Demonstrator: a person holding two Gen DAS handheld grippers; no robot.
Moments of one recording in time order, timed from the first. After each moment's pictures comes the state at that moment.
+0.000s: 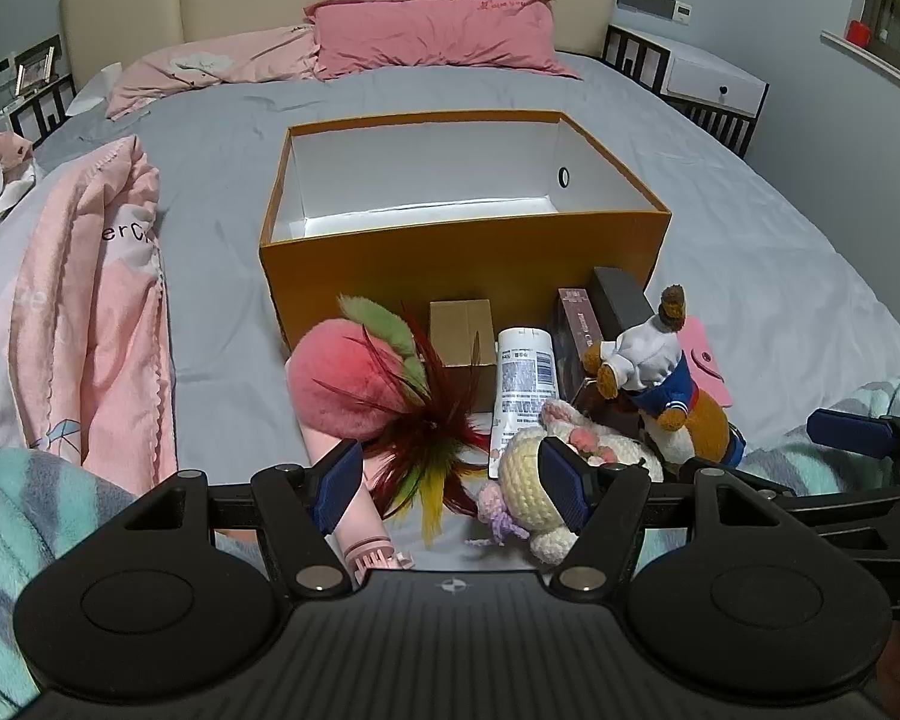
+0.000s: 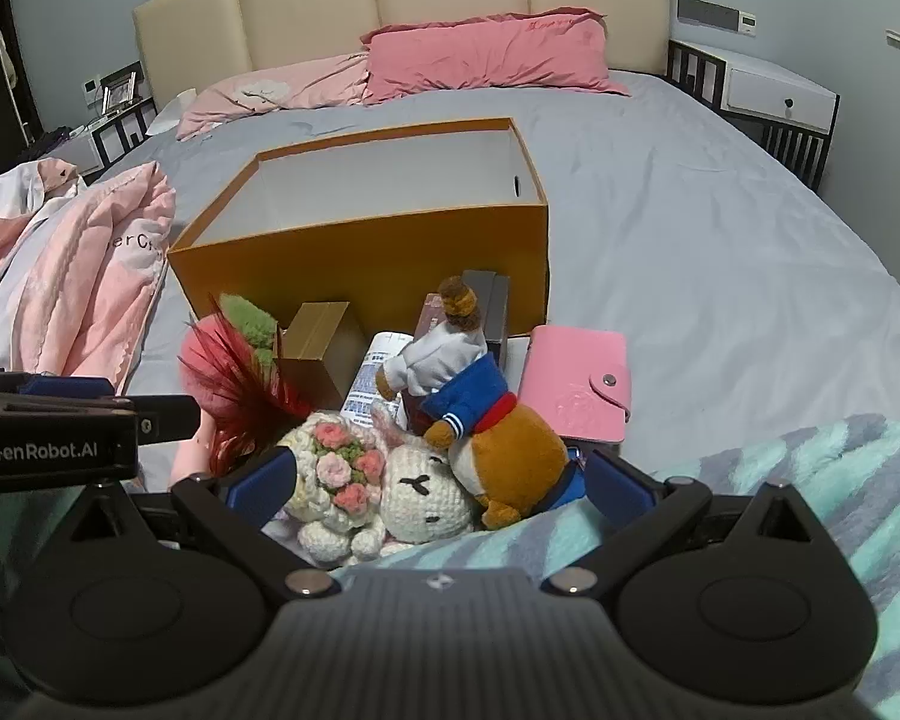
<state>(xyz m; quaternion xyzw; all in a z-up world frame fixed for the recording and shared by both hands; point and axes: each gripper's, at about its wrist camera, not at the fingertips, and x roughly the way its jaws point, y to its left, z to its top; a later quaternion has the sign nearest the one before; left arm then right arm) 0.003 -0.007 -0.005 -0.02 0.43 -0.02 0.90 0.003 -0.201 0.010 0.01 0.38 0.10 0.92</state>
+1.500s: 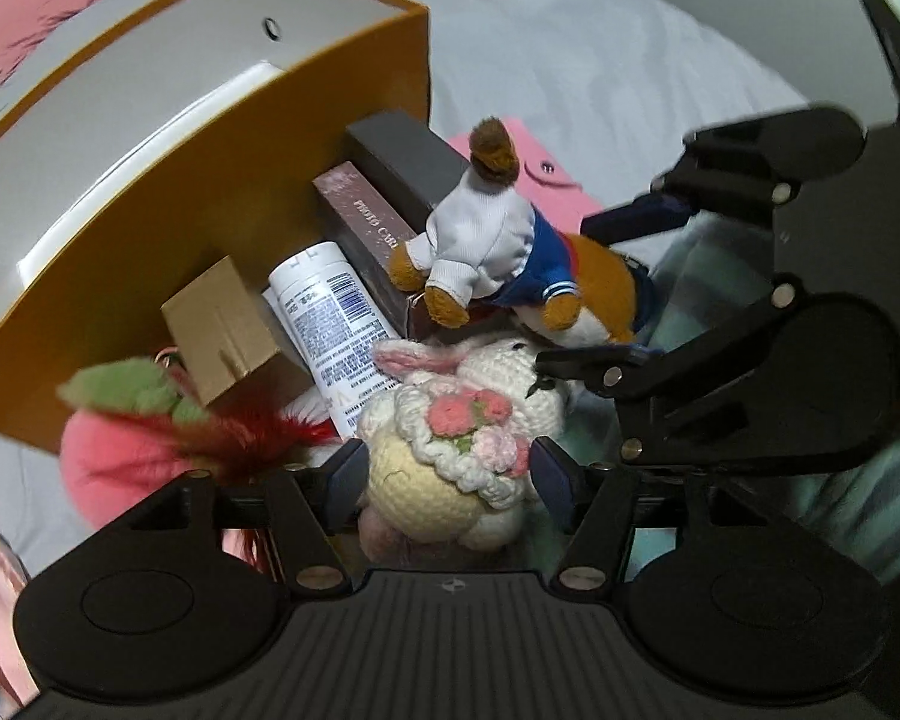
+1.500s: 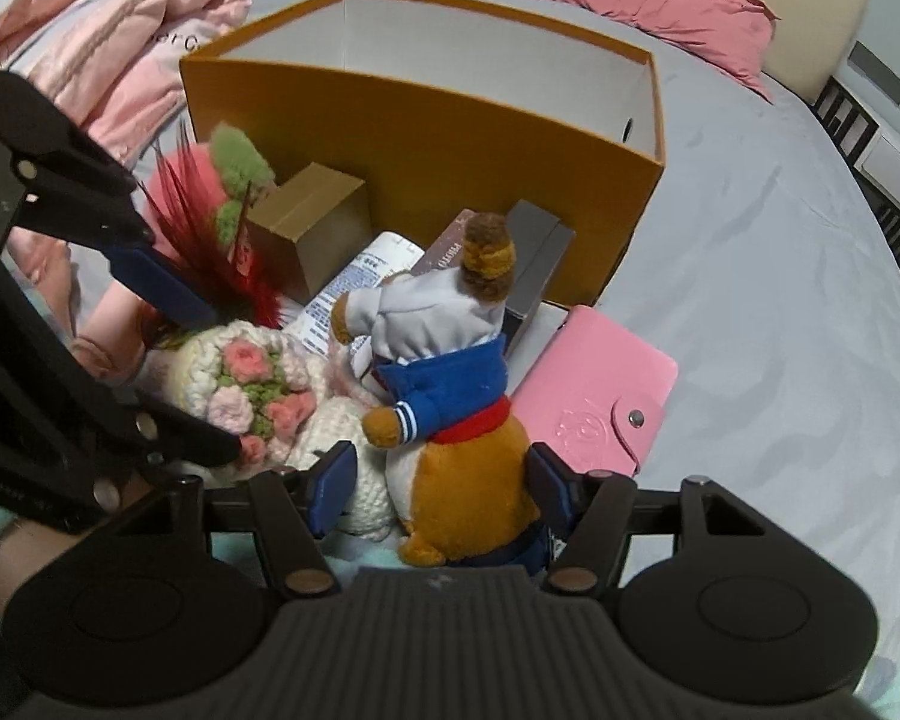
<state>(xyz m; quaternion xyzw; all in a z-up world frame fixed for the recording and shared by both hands) 0.088 -0.068 -0.063 0.16 0.55 -0.28 0.77 0.080 -0.192 -0.039 -0.18 0.45 0.20 0.85</state>
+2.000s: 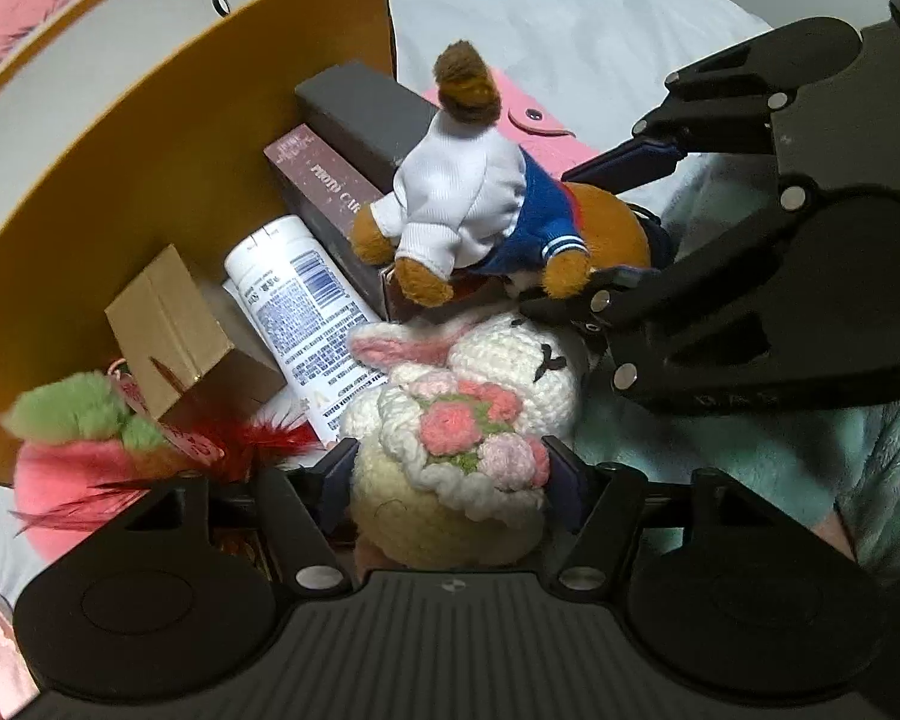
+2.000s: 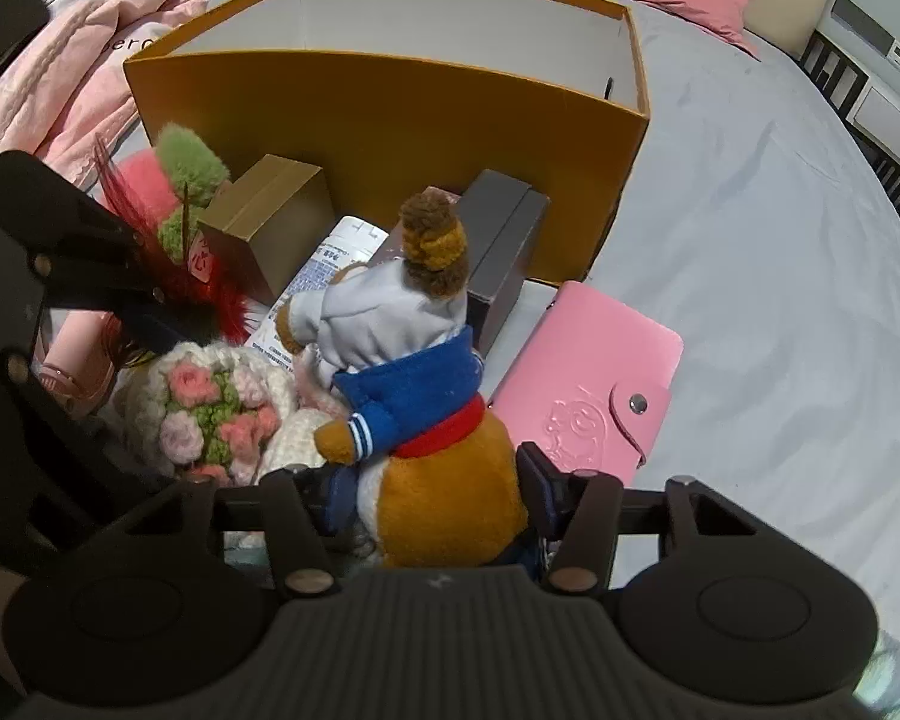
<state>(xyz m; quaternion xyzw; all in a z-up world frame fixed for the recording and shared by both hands) 0.084 -0.072 -0.090 0.19 0.55 -0.29 0.76 0.097 -0.197 -0.051 -0.15 0.47 0.18 0.85</state>
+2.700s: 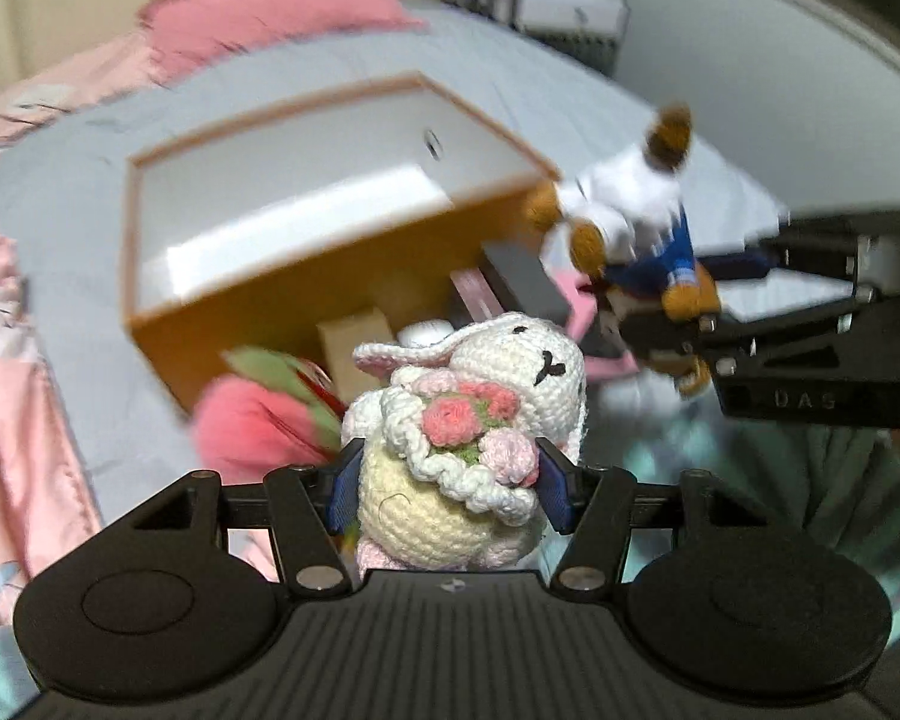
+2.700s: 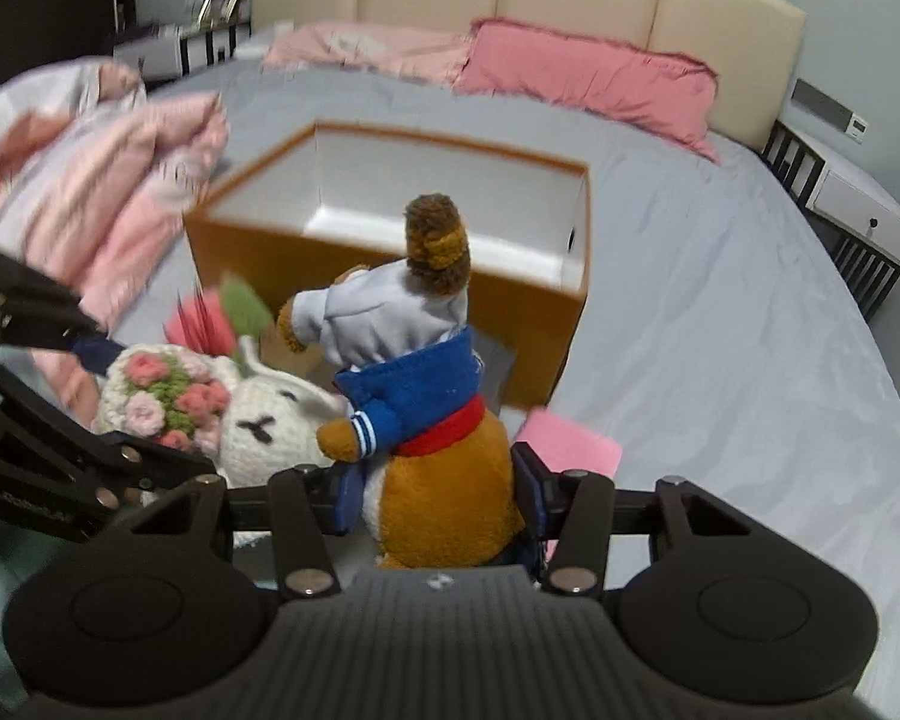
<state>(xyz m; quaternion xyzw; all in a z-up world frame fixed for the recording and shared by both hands) 0.033 -0.007 0.014 0.04 0.45 -0.16 0.88 0.067 -0.203 0.035 -0.11 0.37 0.18 0.90</state>
